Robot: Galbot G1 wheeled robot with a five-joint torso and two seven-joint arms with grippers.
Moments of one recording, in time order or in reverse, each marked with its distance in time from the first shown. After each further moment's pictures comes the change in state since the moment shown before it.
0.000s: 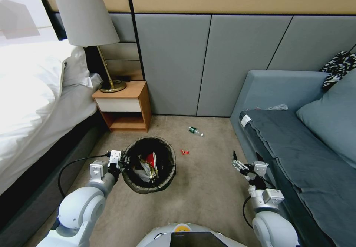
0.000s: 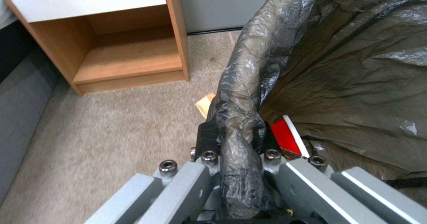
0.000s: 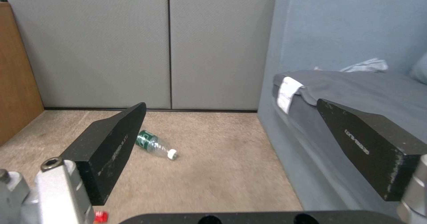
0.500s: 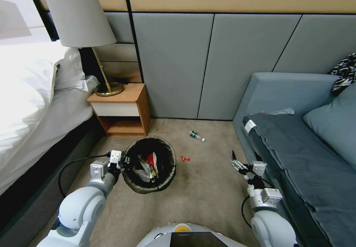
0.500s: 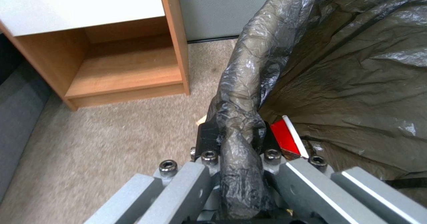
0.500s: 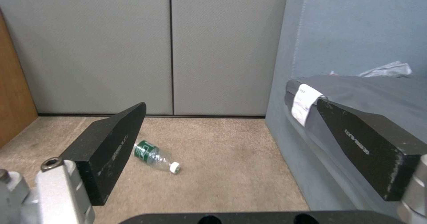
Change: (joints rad) left arm 0.004 0.000 0.002 -0.004 0.000 0.000 -0.001; right arm 0.000 0.001 -0.007 -0.004 -0.002 0.000 0.001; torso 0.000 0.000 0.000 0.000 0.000
